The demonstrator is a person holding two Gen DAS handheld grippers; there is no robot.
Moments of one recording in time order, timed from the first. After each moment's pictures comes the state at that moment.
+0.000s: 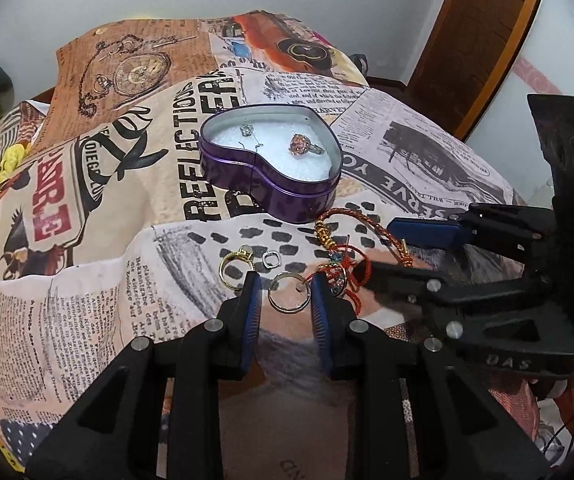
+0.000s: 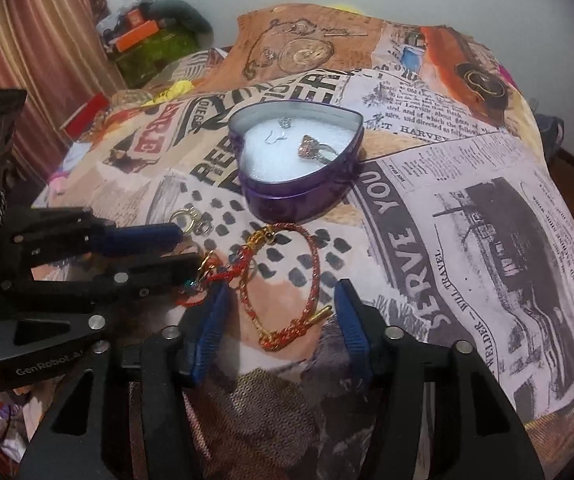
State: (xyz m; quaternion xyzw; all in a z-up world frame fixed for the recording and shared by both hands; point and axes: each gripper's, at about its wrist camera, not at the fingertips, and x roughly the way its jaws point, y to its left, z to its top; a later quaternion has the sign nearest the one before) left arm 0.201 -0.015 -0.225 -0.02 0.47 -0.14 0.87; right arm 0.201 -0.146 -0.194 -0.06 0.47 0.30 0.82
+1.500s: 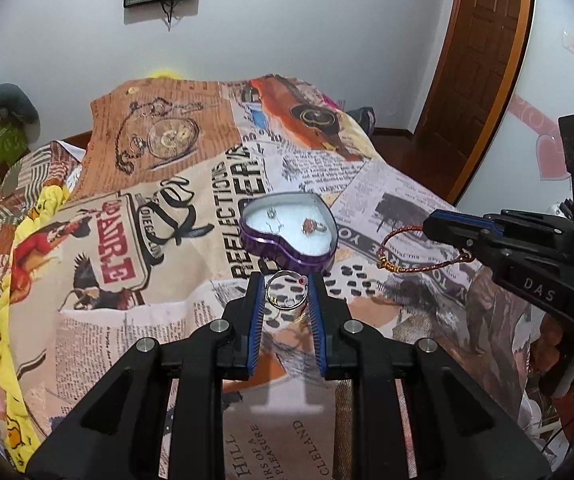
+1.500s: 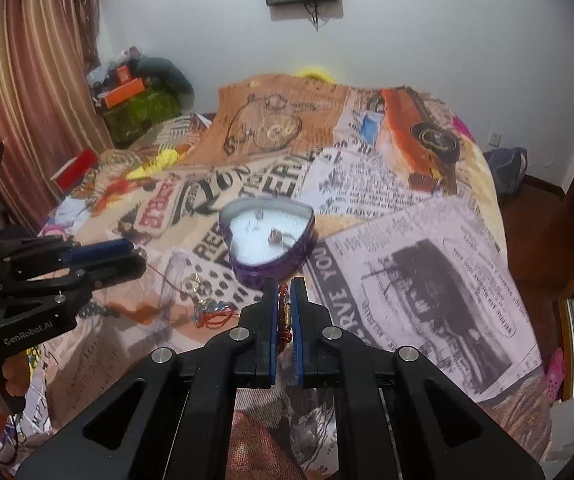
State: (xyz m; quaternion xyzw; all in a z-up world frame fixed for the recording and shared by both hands) left arm 0.167 0.004 -0.148 -0.02 0.38 -0.11 0.92; right arm 0.184 -0.172 -0.123 -0.04 0.38 0.26 0.89
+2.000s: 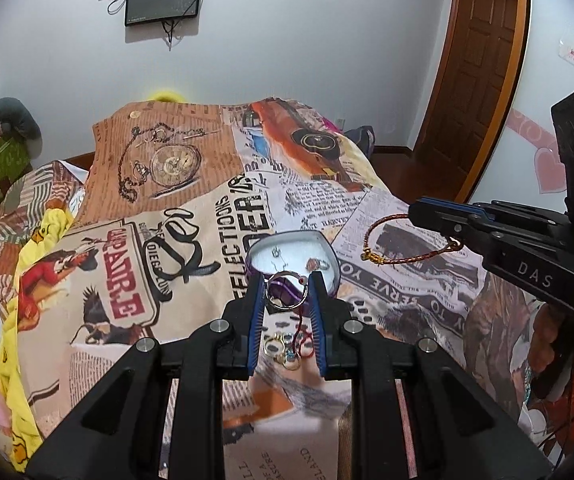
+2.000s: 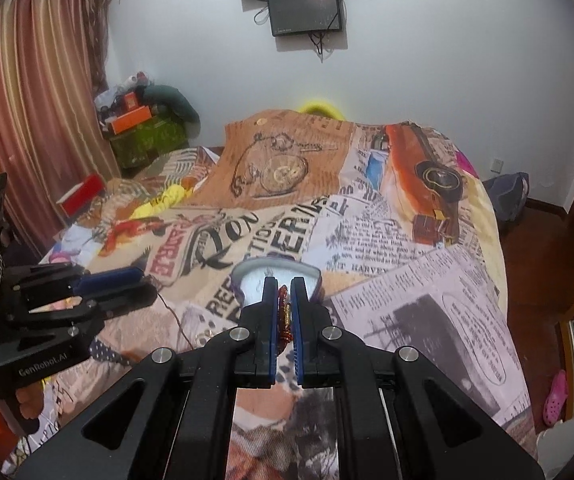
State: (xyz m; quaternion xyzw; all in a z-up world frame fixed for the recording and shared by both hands) left arm 0.183 0.008 -0.128 -0.02 0.35 -0.11 0.93; right arm 0.197 -0.160 -0.094 -0.03 0.33 0.27 0.90
